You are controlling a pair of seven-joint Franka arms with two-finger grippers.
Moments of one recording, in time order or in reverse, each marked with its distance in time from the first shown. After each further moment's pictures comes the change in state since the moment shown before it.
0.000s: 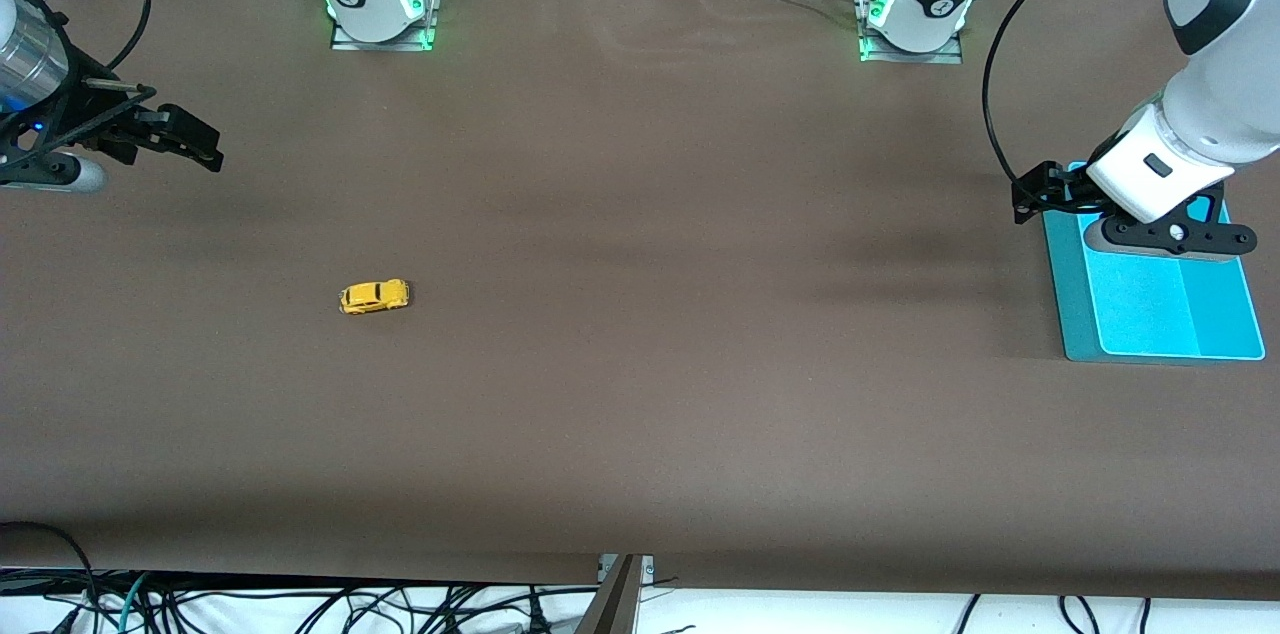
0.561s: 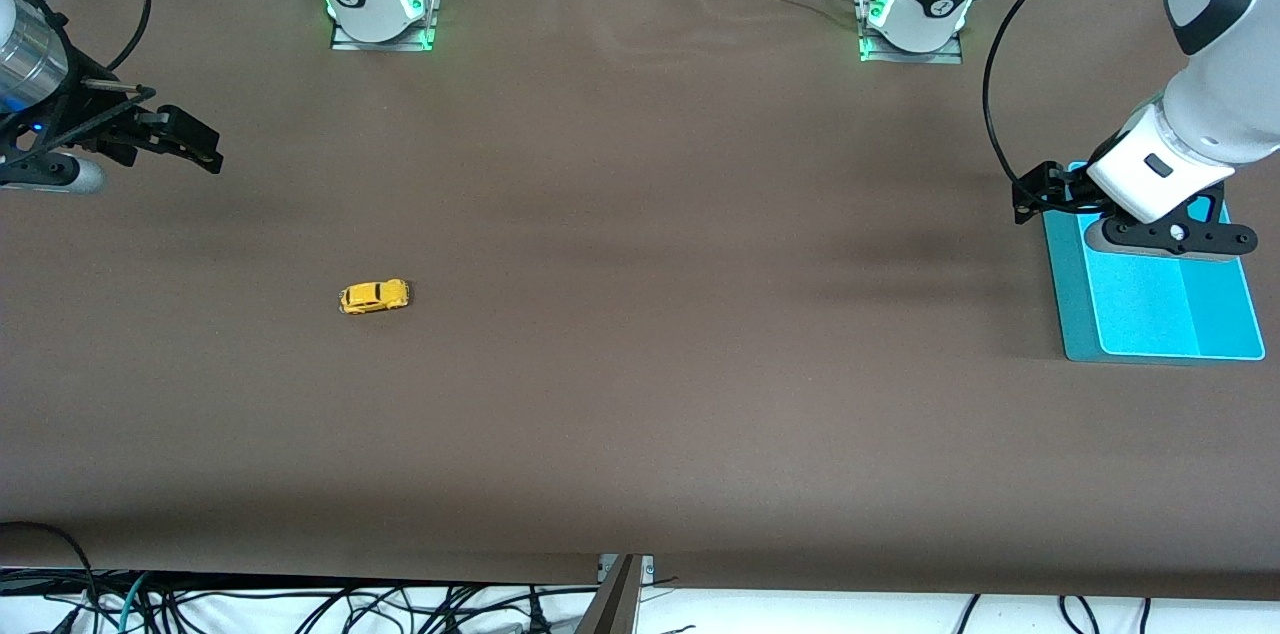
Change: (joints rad) left arm 0.001 0.000 0.001 0.000 0.000 0.000 0.000; right arm 0.000 0.000 0.000 -0.001 0.000 0.008 0.000
